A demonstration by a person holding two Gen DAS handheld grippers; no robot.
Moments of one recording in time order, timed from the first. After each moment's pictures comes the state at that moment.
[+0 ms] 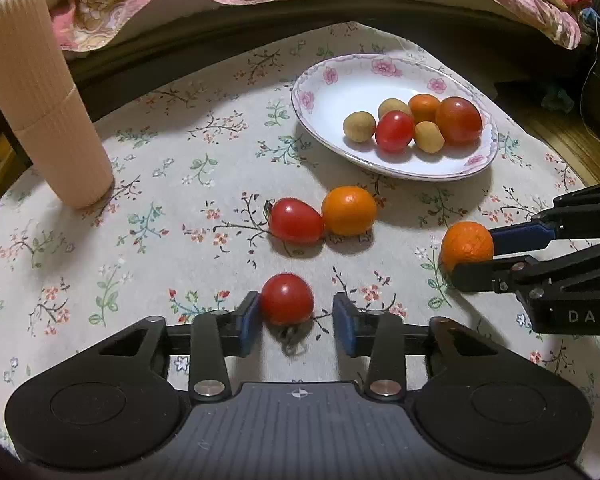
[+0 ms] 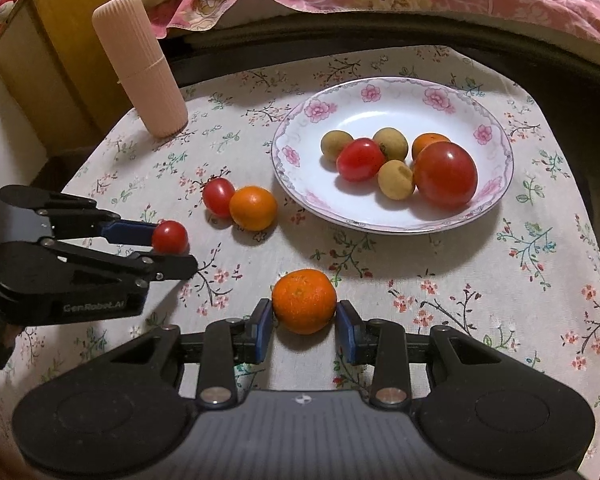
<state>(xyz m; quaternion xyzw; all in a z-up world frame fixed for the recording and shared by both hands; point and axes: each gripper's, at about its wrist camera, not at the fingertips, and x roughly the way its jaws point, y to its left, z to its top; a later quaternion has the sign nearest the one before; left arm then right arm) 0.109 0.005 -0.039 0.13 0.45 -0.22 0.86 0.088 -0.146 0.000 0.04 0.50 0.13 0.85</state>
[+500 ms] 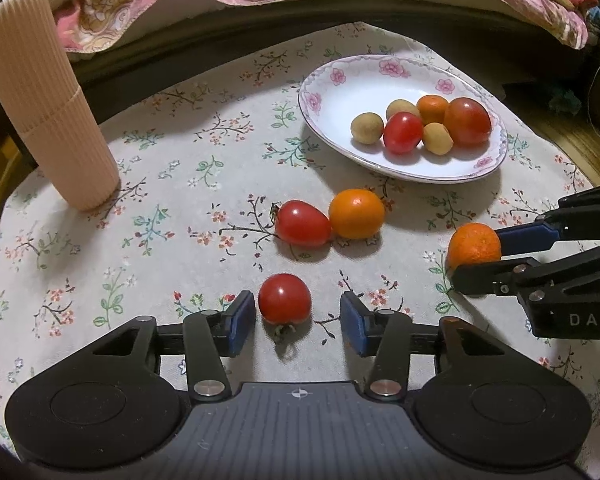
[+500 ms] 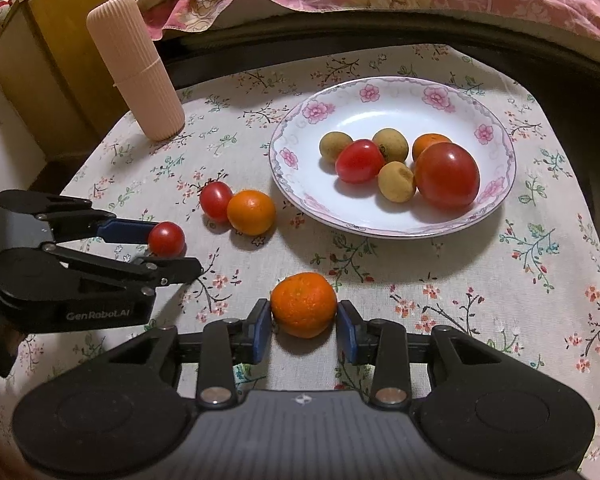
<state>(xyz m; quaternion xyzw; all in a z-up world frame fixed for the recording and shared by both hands) 0.110 0.002 -0.040 0.13 0.45 -0.20 0.86 0.091 -0.146 -0.002 0.05 0.50 0.13 0.85</state>
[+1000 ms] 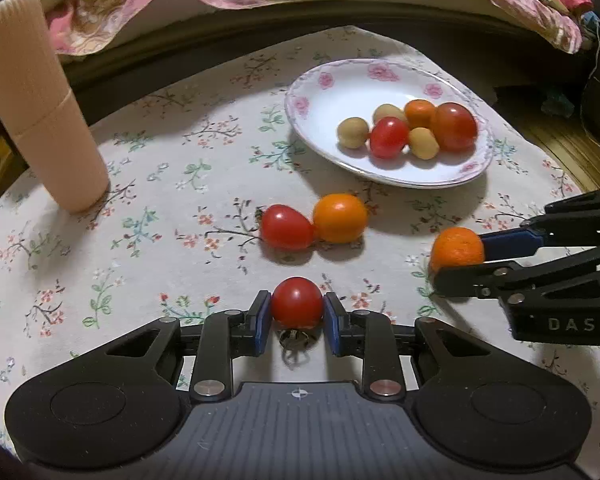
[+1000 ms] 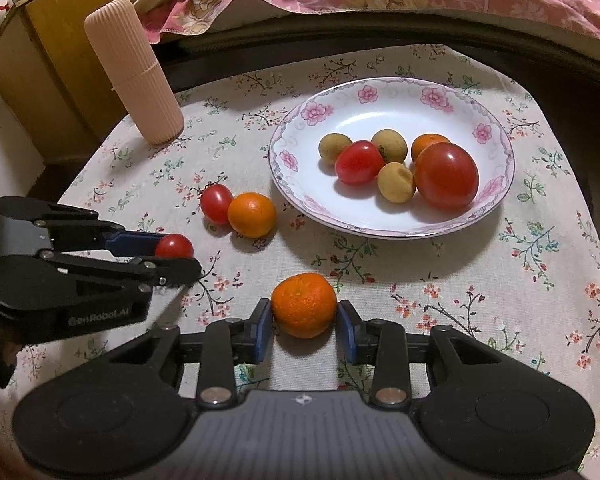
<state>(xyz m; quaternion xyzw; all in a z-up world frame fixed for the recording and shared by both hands) 0.108 -0.003 -0.035 0.12 0.45 -0.22 0.86 0.091 -0.146 0.000 0.05 0.50 0.12 0.85</state>
